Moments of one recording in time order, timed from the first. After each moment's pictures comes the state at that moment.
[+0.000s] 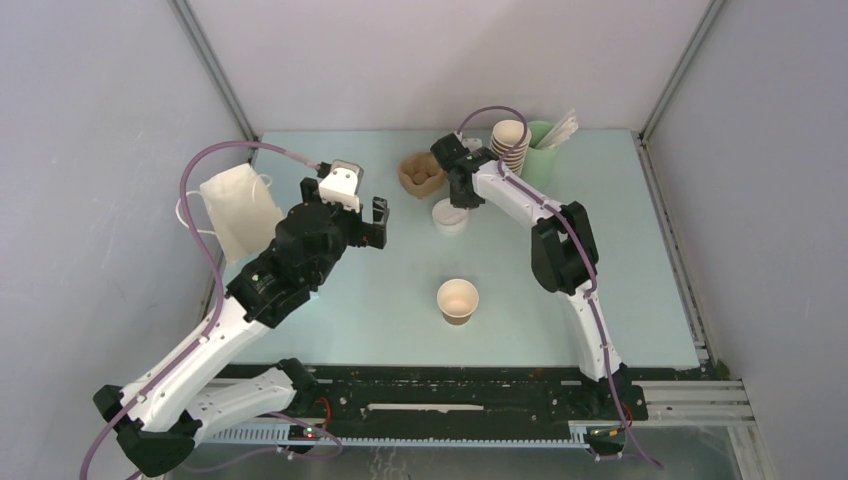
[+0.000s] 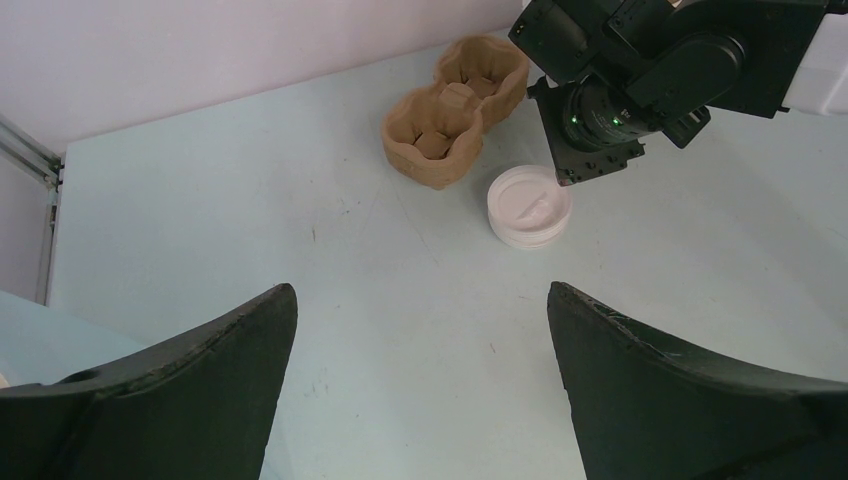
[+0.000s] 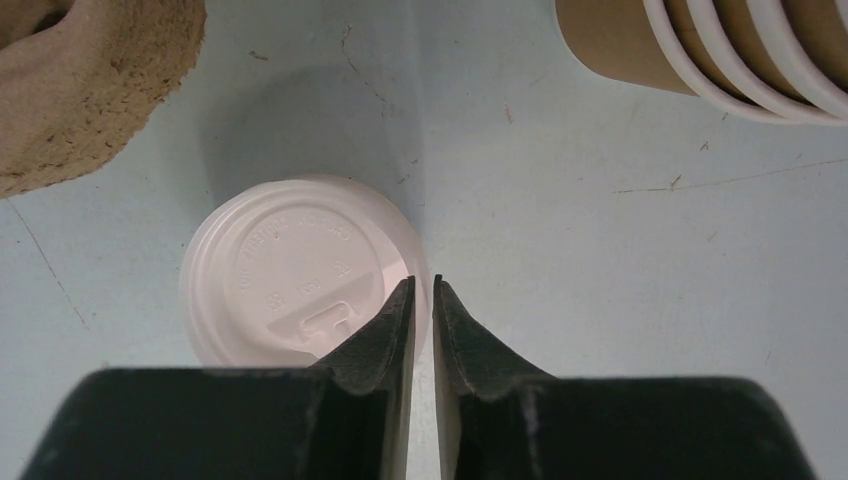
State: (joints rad) left arm -0.75 0.91 1.06 -0.38 -0.44 -0.05; right arm 0.58 2.32 2.09 -0.90 0.38 0.54
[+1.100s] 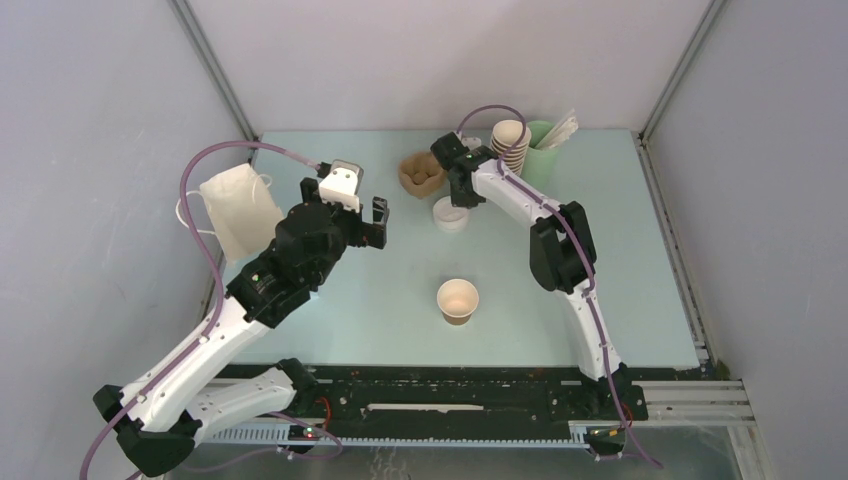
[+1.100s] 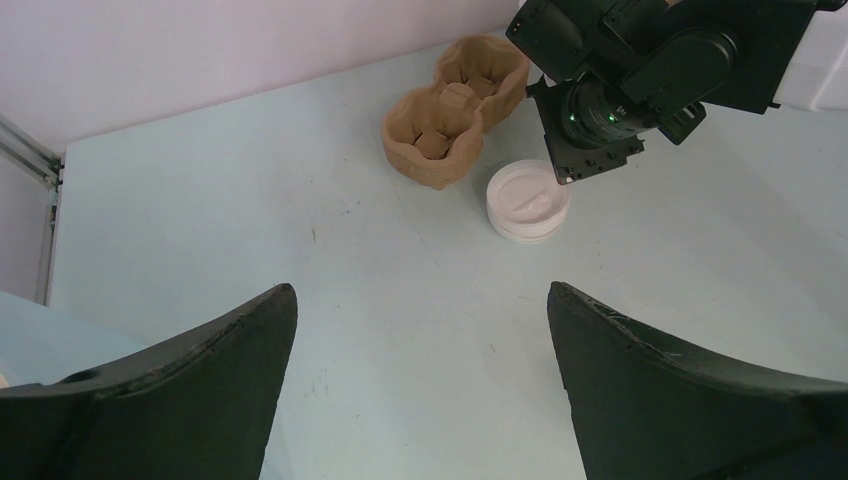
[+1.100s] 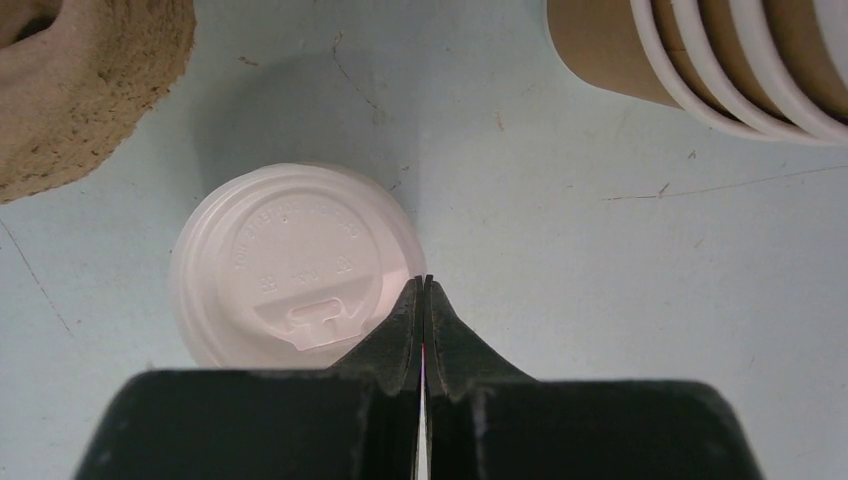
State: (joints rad) left arm -0.75 0.91 1.06 -0.38 -0.44 -0.05; right arm 0.57 2.34 2.12 -0.92 0.39 0.52
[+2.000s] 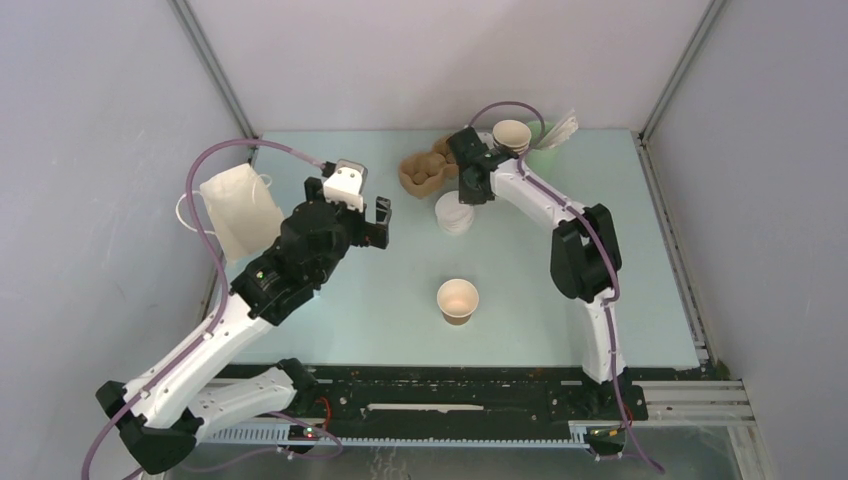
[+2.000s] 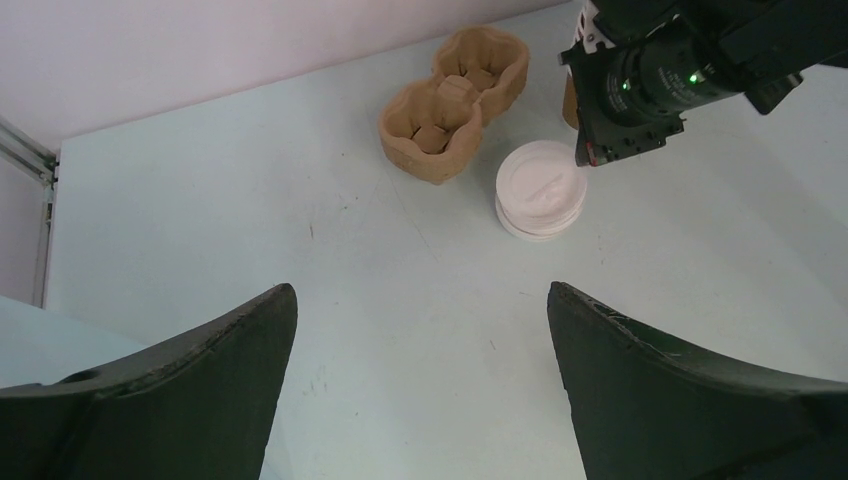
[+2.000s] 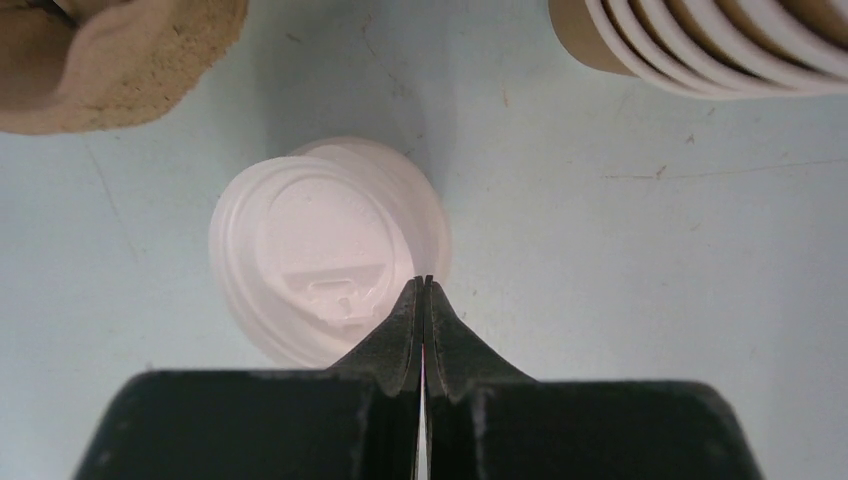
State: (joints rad) left arm -0.75 0.92 1.06 -0.38 -0.44 -0.05; right arm 0.55 2.17 1.94 -0.83 0.30 0.49
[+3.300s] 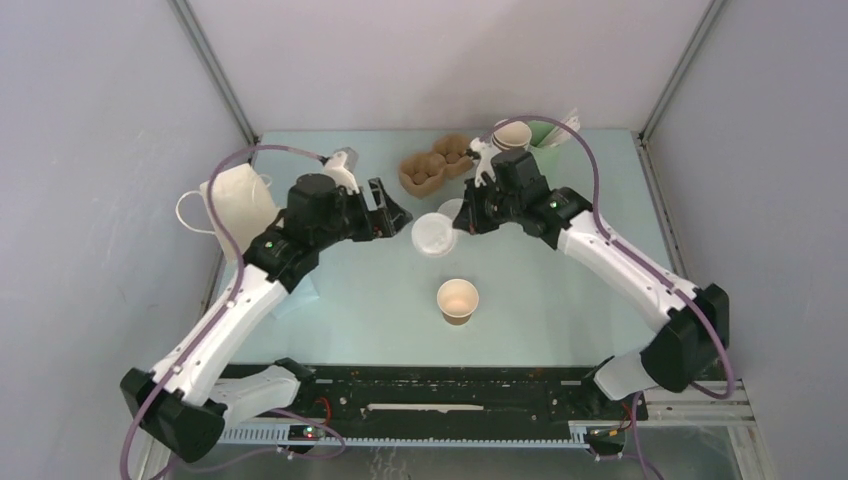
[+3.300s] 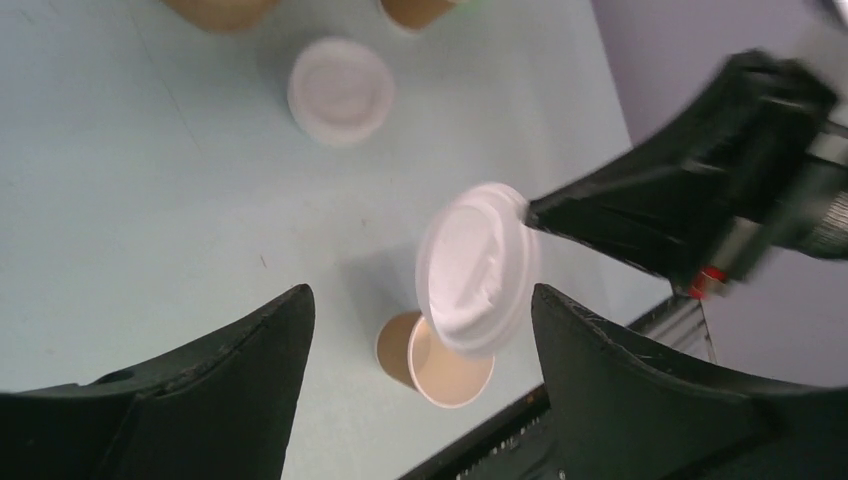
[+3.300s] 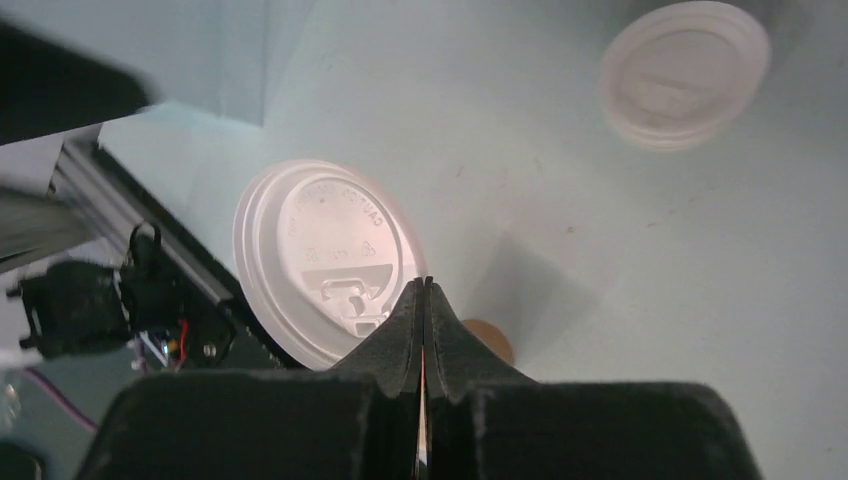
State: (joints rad) left arm -0.50 1.05 1.11 -0.46 0.11 -0.56; right arm 0.59 1.50 1.37 -0.53 -0.25 0.36
